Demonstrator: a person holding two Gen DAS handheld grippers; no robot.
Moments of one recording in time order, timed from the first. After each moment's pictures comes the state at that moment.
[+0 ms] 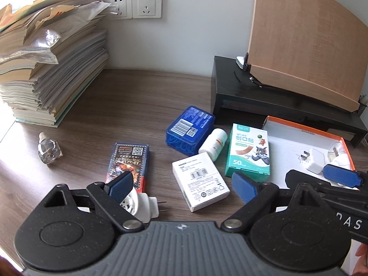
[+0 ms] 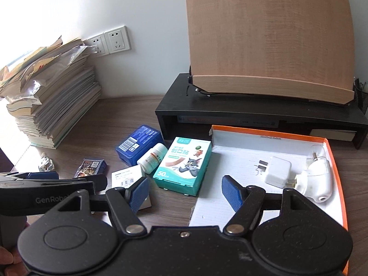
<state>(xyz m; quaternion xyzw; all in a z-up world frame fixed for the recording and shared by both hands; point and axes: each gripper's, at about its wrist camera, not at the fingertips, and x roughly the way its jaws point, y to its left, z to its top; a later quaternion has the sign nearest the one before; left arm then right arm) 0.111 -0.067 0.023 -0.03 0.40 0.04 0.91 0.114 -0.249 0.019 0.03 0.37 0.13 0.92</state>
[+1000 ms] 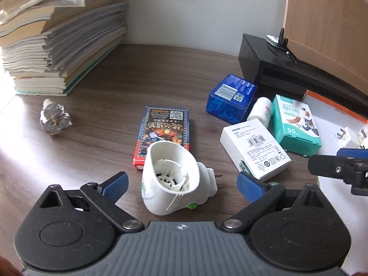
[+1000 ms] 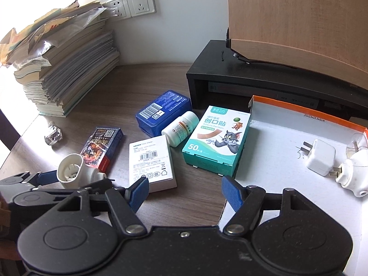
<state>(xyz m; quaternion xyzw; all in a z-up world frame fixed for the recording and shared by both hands) 0.106 -0.011 -0.047 -0.04 0.41 0.04 0.91 0.131 -0.207 -0.022 0.00 0.42 0.17 0.89</state>
